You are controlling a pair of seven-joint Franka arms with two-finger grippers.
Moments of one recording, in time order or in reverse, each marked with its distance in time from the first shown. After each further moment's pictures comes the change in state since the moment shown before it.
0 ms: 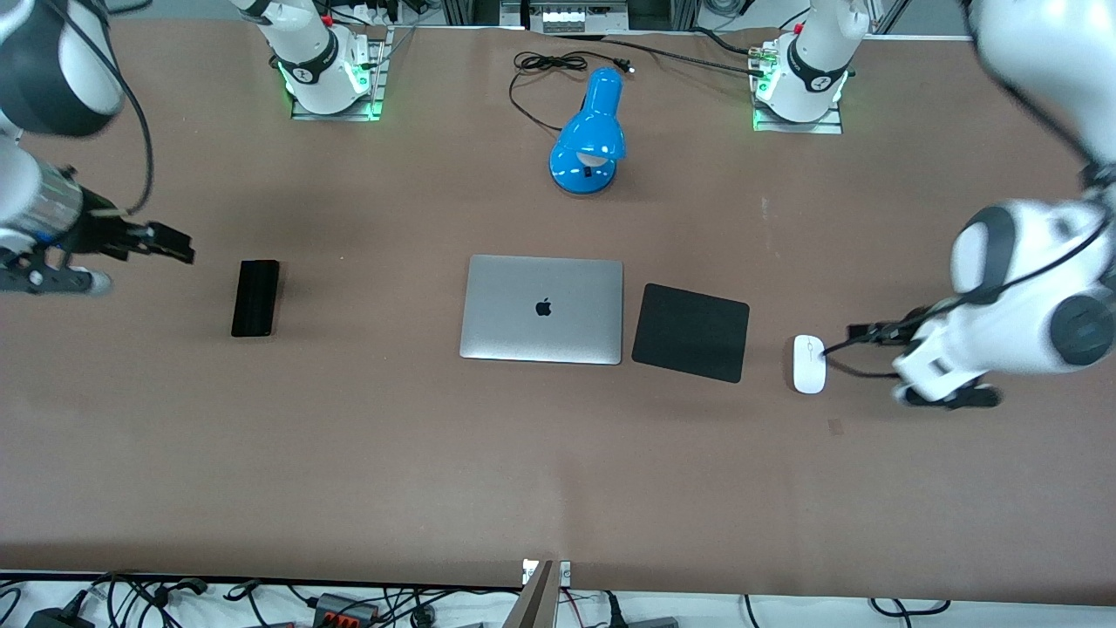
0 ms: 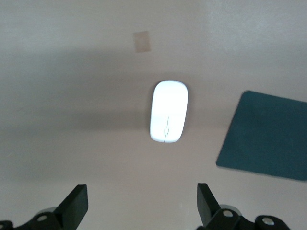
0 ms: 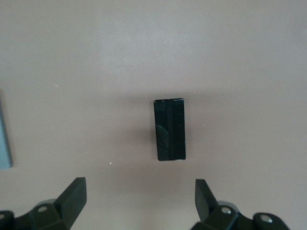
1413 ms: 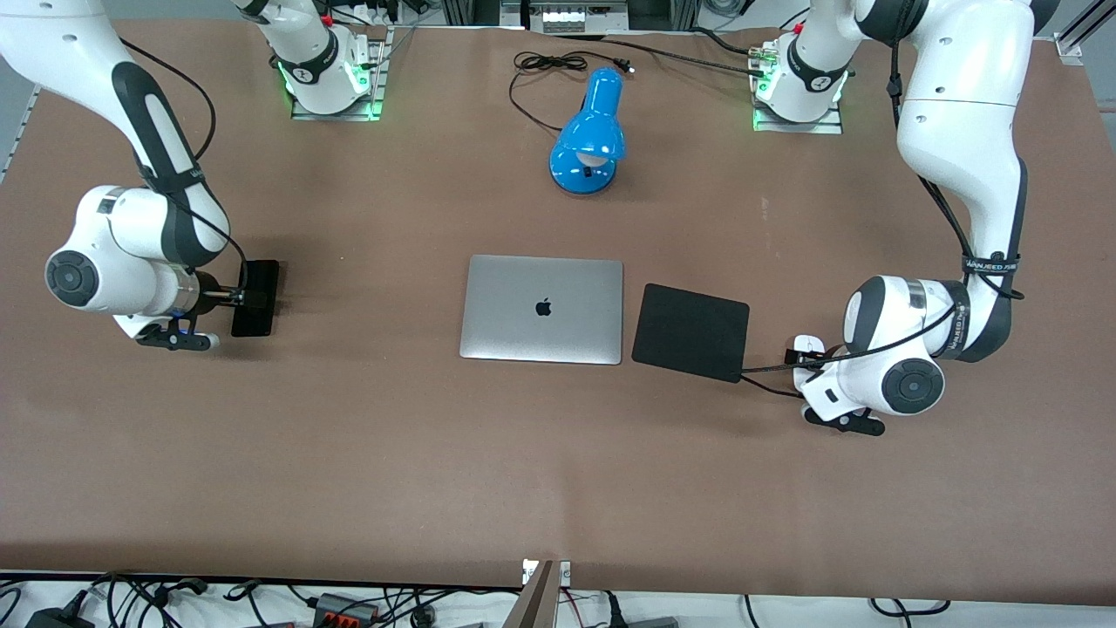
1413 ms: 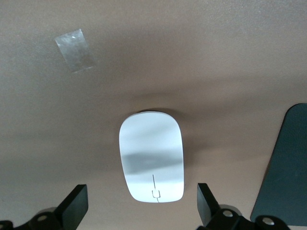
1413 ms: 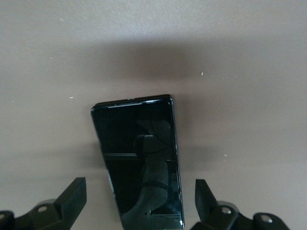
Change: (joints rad) left arm -0.054 0.198 -0.001 0.005 0.073 0.151 0.083; right arm -0.090 0.349 -0.006 -0.210 -0.024 0.412 -0.015
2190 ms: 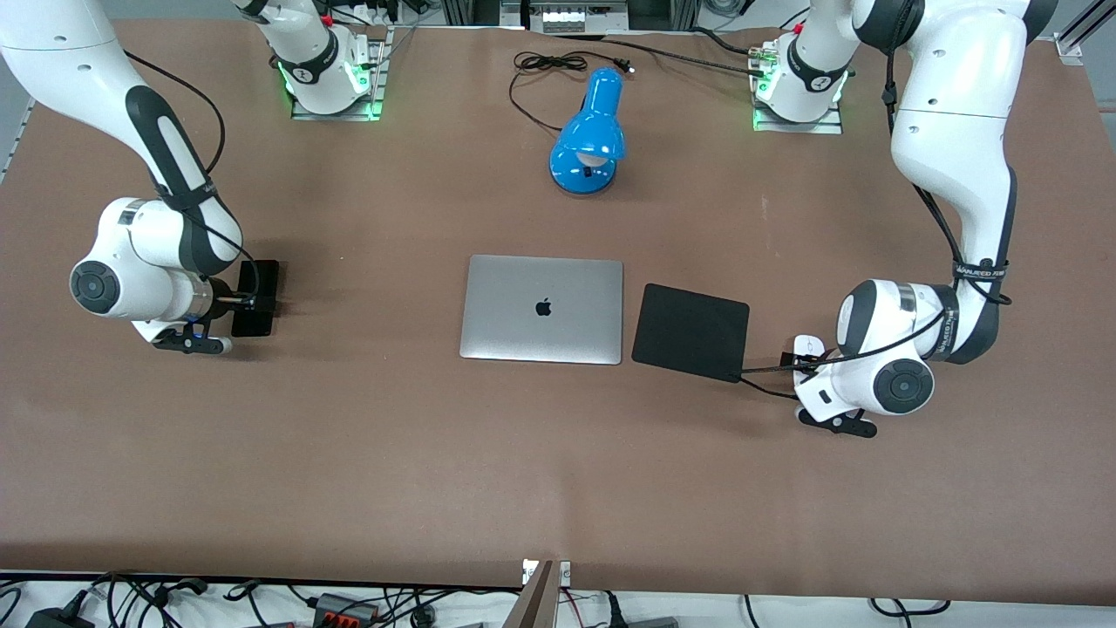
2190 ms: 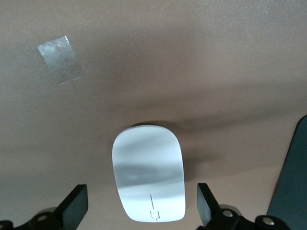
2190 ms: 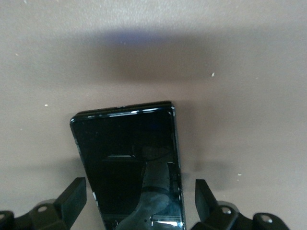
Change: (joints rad) left arm 0.000 0.024 -0.001 -0.019 0.000 0.057 0.013; right arm -0.005 0.053 0.001 -0.012 0.000 0.061 -0.002
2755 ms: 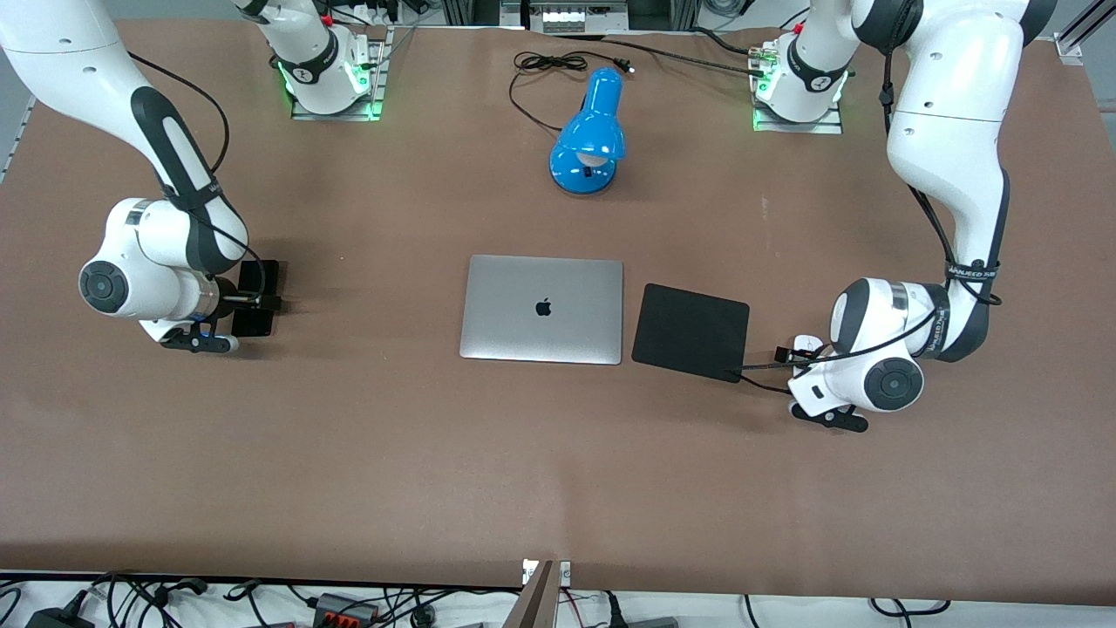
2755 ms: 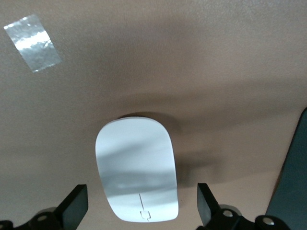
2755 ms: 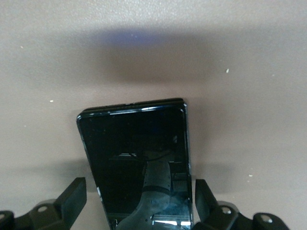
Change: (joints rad) left arm 0.000 0.001 -0.009 -0.027 0.000 0.003 0.000; right arm 0.002 0.001 0.008 -0.008 0.000 0.006 -0.001
